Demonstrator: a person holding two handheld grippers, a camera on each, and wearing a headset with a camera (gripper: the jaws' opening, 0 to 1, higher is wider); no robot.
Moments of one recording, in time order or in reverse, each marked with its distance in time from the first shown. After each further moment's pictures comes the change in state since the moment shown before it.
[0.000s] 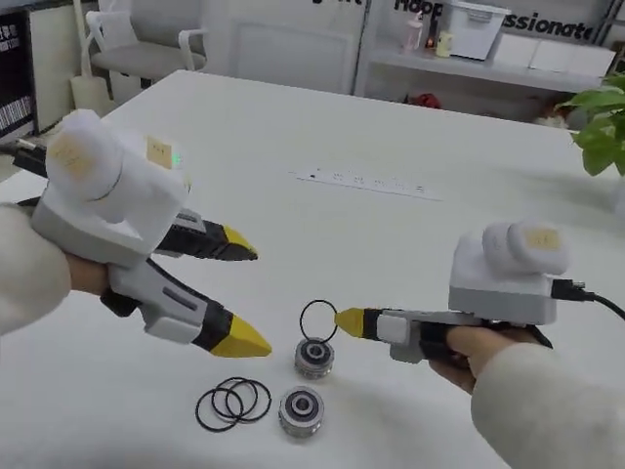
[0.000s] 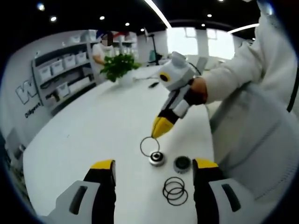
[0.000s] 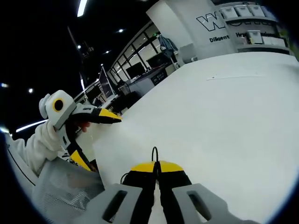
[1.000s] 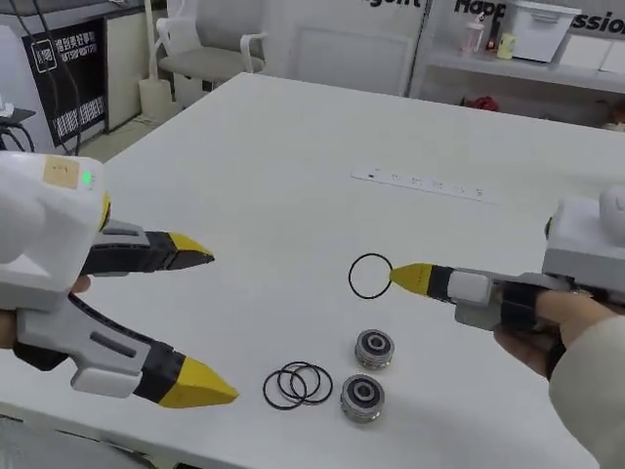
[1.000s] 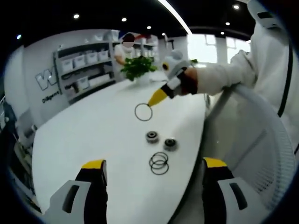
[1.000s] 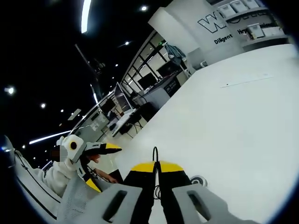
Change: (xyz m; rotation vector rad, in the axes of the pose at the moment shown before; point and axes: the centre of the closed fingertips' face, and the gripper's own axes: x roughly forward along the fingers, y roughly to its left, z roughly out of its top) left arm -0.076 -0.034 -0.046 -0.129 -0.044 0.160; right arm -0.011 0.063 0.030 0.081 -0.076 0.153
